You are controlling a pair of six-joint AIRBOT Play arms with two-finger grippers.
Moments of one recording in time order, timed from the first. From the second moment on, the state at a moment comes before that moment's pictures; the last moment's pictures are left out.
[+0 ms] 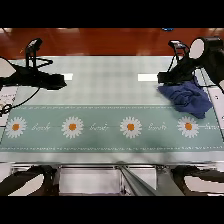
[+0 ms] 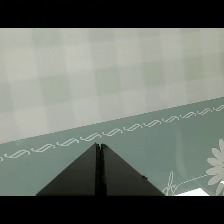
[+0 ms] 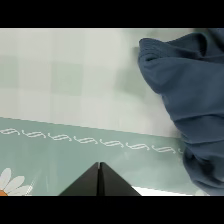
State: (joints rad) left arm -0.07 -1.16 1.13 1.16 -1.07 -1.43; right arm 0.16 -1.46 1.49 -1.55 1.38 1.66
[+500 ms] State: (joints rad) left arm -0.07 -1.16 1.13 1.16 -1.07 -1.43; right arm 0.16 -1.46 1.49 -1.55 1.38 1.66
